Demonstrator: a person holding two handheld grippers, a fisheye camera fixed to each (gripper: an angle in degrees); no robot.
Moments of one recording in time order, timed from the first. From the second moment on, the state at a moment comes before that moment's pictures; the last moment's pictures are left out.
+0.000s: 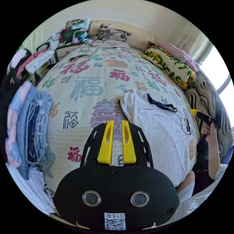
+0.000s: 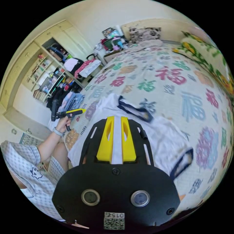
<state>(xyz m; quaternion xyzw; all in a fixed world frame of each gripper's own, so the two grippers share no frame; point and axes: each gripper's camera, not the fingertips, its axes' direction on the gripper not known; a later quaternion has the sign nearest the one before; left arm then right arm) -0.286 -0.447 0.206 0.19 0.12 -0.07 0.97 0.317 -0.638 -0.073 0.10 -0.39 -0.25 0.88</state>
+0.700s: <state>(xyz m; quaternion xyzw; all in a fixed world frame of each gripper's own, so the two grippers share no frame) -0.434 -0.364 0.137 0.25 0.21 -0.03 0.95 -0.003 -0.759 -0.028 -0.04 -0.23 -0.34 0.91</state>
